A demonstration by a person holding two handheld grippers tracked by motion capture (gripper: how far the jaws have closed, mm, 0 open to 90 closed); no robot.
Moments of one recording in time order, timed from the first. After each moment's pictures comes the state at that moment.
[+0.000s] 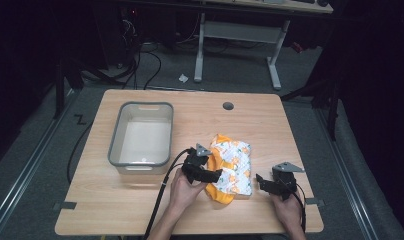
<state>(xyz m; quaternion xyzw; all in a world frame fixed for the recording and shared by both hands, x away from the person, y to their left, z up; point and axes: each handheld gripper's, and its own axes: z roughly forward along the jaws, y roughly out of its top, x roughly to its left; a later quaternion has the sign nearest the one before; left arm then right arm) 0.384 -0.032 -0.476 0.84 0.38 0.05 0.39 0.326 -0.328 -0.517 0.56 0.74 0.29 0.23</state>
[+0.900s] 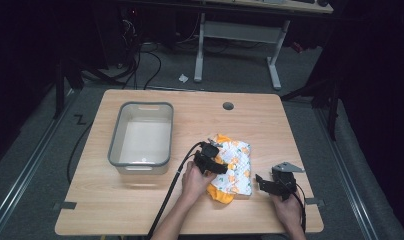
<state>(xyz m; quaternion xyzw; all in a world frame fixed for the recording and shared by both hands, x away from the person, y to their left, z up) 0.419 -0.074 -0.510 0.86 0.39 0.06 0.33 0.326 -0.327 -0.517 0.55 0.75 0.30 0.23</state>
